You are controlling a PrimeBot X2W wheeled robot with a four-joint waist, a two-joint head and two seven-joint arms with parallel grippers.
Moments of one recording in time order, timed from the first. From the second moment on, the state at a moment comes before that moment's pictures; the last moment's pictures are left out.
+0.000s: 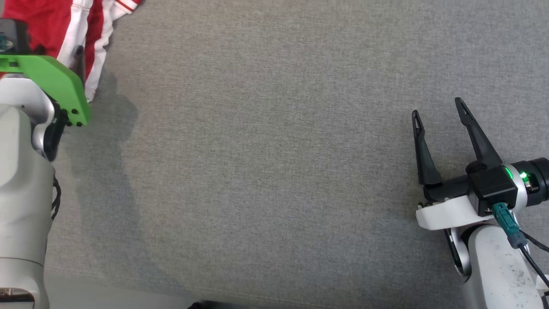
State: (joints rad) left arm -0.96 0.33 -0.19 0.85 -0.31 -0.13 0.21; right arm -0.21 -0.05 -0.01 -0.02 -0.22 0.13 -0.26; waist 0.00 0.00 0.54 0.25
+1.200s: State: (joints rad) left arm -1.16 0.53 -0.53 0.68 -0.46 -0.13 0.15; right arm -0.21 -0.05 -0.08 0.05 -0.06 0.13 -0.26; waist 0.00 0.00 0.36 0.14
